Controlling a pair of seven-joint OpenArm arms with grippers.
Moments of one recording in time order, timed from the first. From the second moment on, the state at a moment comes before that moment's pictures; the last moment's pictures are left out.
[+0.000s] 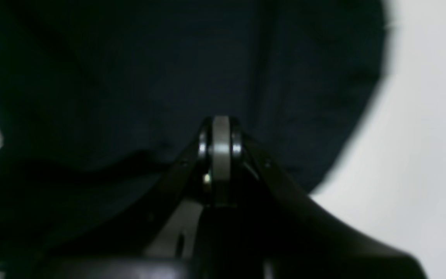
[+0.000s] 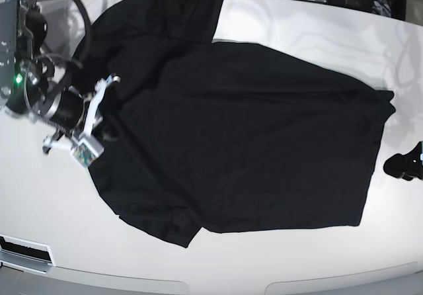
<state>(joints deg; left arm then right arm) -26.7 -55.6 14.7 55.2 -85.3 -43.9 66.4 -6.5 20.7 3.0 107.7 20.9 38.7 -51.8</state>
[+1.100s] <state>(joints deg) -26.7 -55.3 14.7 55.1 -85.2 -43.9 66.4 22.1 15.7 2.1 45.1 1.0 28.1 -33.8</state>
